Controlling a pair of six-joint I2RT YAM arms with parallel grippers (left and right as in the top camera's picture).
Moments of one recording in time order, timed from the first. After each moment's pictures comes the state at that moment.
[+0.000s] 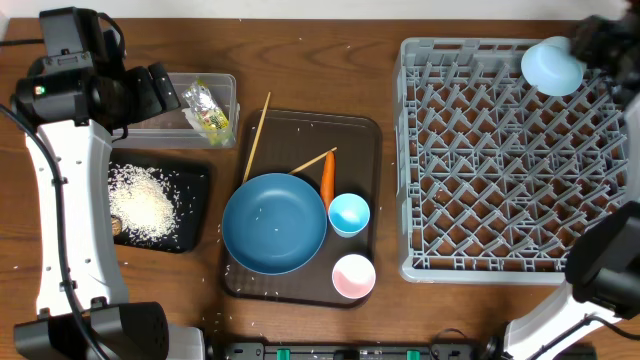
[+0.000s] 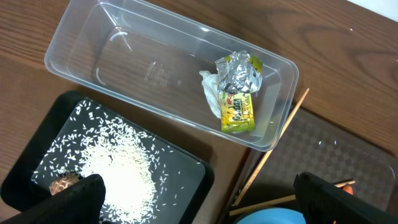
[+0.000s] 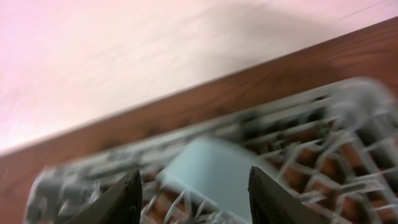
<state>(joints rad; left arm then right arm) 0.19 1.61 1.74 -1.14 0.02 -0.20 -0.40 1.94 1.78 -0.45 -0.30 0.18</state>
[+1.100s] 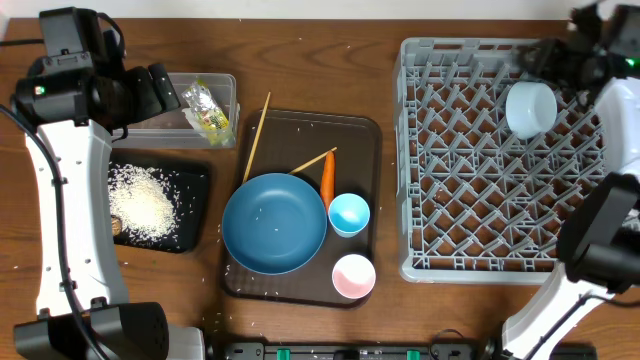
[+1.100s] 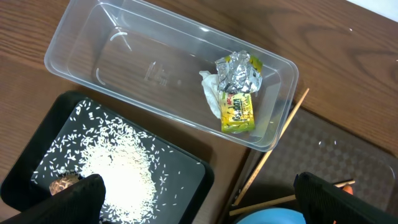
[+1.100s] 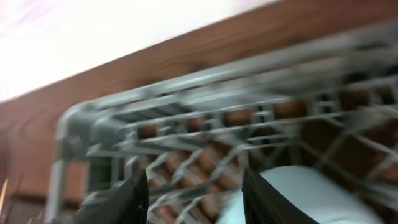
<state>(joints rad) 0.19 1.61 1.74 -1.14 0.02 -0.20 -0.29 2.04 1.78 -0.60 -0.46 0.13</state>
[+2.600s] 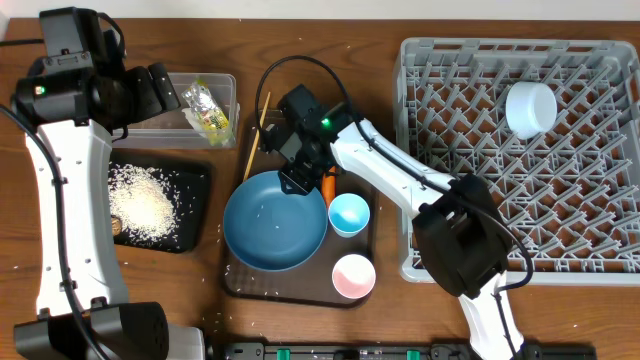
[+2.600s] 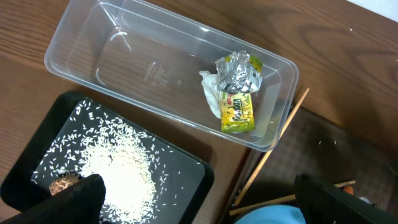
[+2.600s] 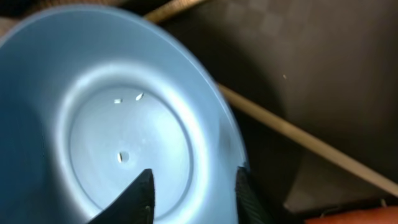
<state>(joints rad) 0.19 1.61 1.74 -1.14 0.02 -0.20 0.71 2.20 1.78 -0.89 -0.34 -0.22</state>
